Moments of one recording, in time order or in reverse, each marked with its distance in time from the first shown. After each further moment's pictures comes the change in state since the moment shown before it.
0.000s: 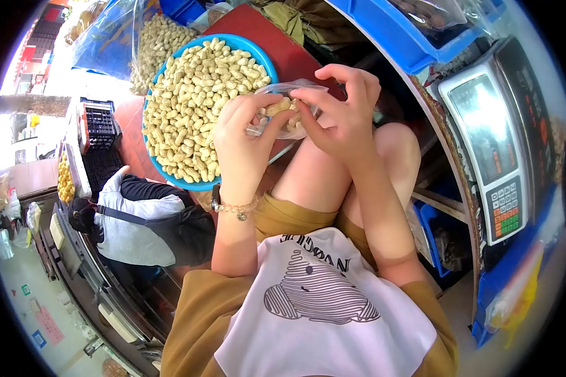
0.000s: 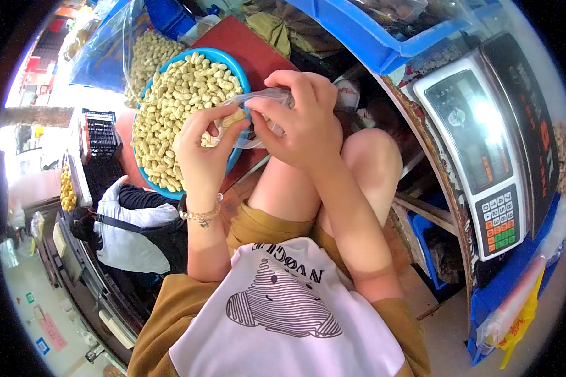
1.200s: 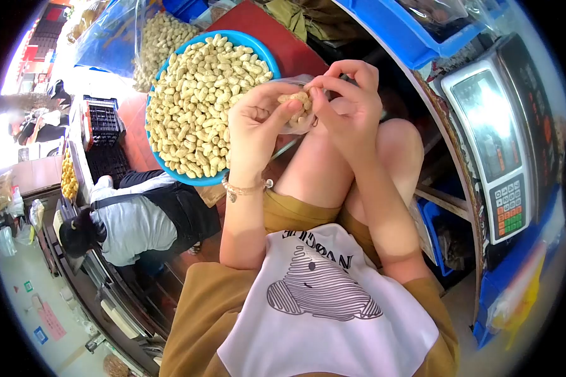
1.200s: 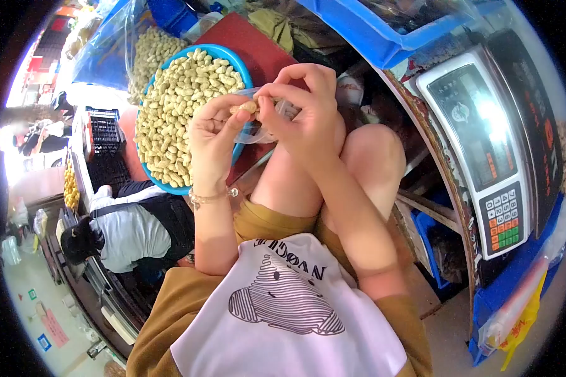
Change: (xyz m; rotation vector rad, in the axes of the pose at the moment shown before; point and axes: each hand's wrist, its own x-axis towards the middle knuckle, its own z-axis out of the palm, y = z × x) left_hand 0.000 0.003 0.011 -1.018 -0.196 -0.448; right_hand 0.000 -0.004 0.000 0.332 0.075 0.308
